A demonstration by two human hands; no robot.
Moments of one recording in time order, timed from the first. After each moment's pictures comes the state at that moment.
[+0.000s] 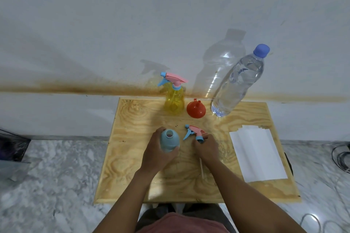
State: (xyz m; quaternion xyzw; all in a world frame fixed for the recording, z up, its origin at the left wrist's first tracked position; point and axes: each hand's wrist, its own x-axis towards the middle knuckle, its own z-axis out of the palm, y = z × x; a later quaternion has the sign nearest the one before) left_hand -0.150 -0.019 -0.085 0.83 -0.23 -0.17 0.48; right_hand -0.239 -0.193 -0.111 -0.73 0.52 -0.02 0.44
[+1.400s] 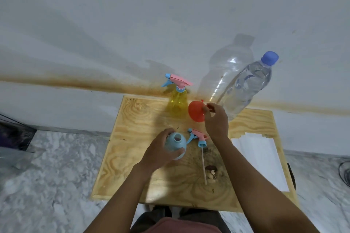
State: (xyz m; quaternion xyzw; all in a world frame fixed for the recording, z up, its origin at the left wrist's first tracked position) left_hand -0.141 -0.030 -0.070 0.81 -0.23 -0.28 0.46; right_hand -0.182 -0.248 -0.046 -0.82 0.38 -0.21 0.38
